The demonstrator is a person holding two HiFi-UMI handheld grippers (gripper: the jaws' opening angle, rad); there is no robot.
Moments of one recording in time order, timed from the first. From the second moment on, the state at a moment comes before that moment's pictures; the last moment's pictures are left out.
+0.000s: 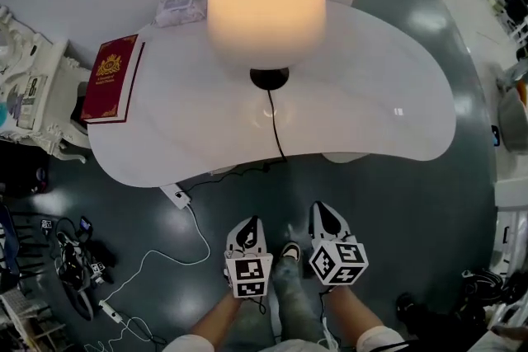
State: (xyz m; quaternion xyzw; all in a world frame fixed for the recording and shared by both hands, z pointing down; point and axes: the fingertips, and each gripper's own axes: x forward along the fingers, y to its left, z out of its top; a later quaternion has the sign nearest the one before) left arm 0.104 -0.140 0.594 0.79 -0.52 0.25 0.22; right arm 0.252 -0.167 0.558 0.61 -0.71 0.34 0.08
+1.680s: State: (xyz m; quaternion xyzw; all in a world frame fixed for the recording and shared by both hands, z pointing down) left arm 0.127 -0.209 0.710 0.79 -0.55 0.14 0.21; right arm 0.260 -0.156 0.712 0.61 -0.70 0.37 0.08
